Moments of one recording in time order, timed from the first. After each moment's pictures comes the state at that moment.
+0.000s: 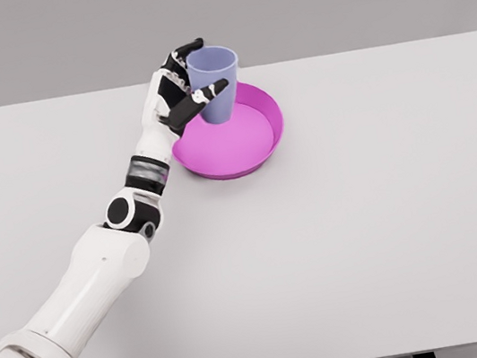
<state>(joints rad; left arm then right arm) -0.68 0.13 -0.83 -0.87 0.97 -0.61 -0.10 -0.02 0.00 -0.08 0.16 0.07 -0.20 0.25</state>
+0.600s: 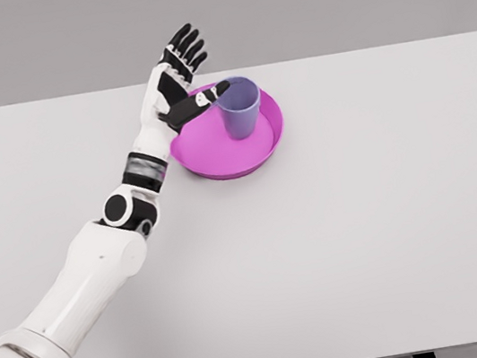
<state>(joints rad) -0.69 0.15 -0.82 -0.88 0.93 -0.61 -0.09 -0.02 0.00 -0.08 0.16 0.07 -0.20 0.25</state>
